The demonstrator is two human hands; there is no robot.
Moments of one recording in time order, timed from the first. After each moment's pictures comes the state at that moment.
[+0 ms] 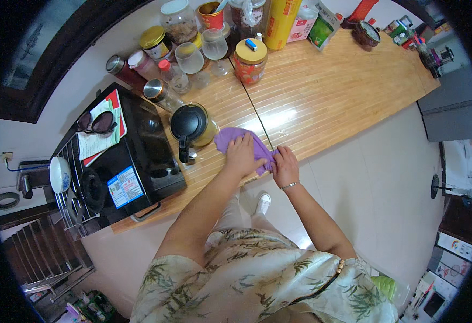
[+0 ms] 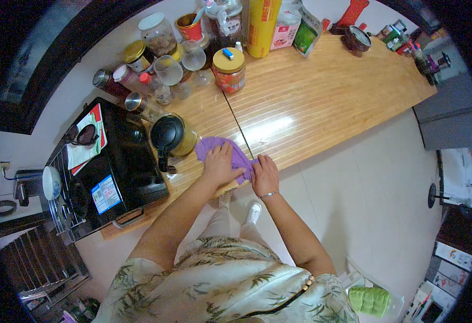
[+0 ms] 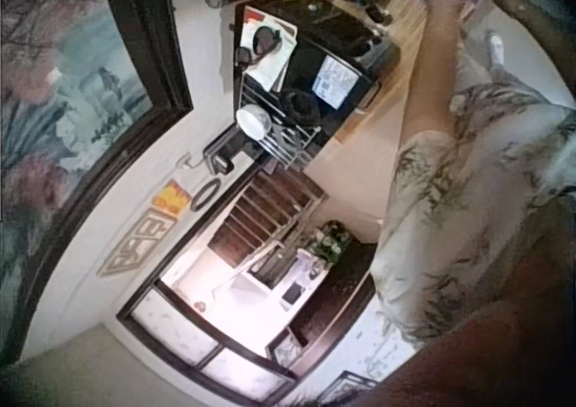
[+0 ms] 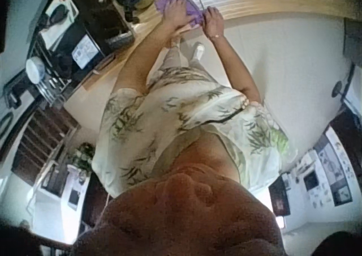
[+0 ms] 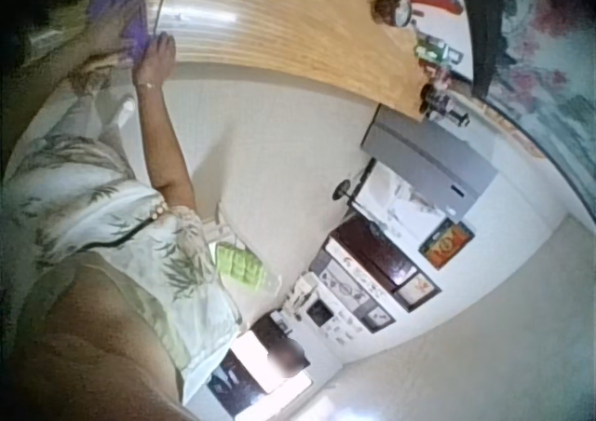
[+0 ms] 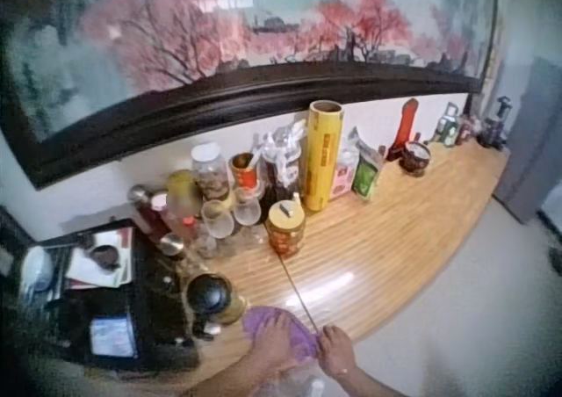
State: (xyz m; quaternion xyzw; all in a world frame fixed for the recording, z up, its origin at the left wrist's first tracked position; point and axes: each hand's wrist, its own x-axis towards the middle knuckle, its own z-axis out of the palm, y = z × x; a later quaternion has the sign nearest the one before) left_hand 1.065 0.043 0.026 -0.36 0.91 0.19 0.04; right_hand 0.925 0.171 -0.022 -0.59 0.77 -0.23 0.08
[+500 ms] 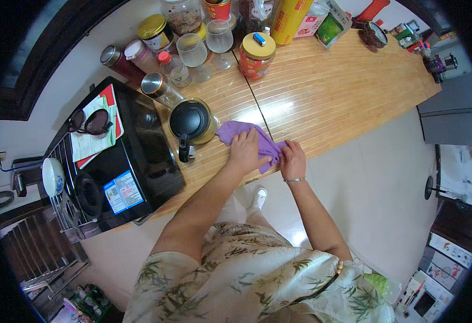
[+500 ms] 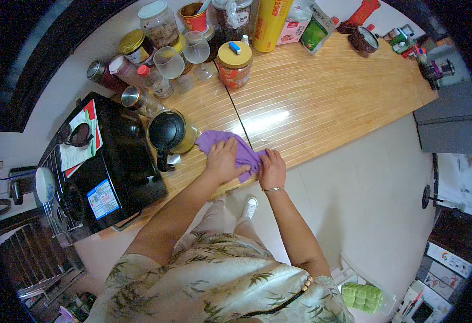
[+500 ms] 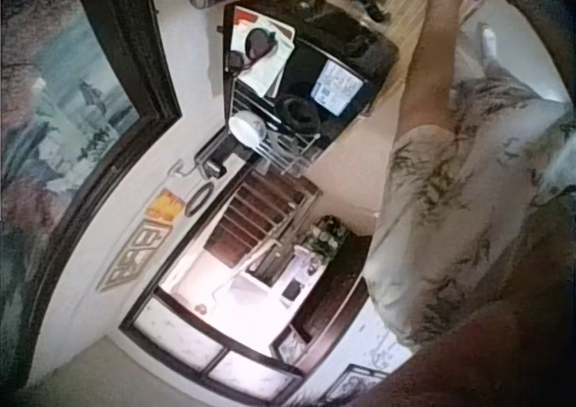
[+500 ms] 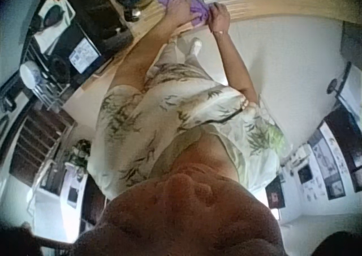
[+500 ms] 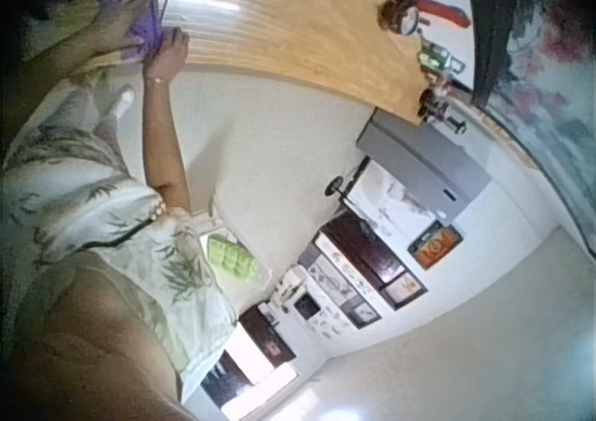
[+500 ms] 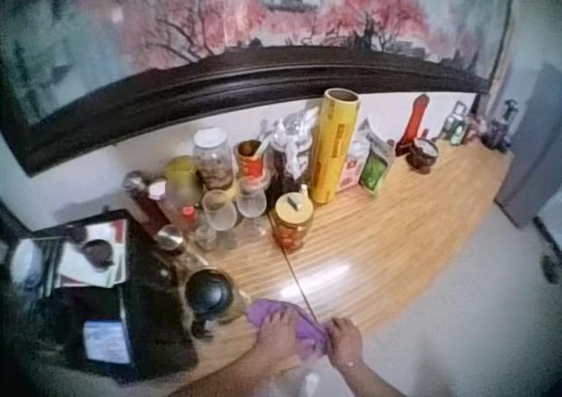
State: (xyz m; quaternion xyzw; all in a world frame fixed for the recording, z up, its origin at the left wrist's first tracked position) left_hand 1.057 0.027 0.019 -0.34 0.91 0.22 0.03; right_hand 0.910 0.150 -0.011 -0.56 0.78 -0.25 0.04
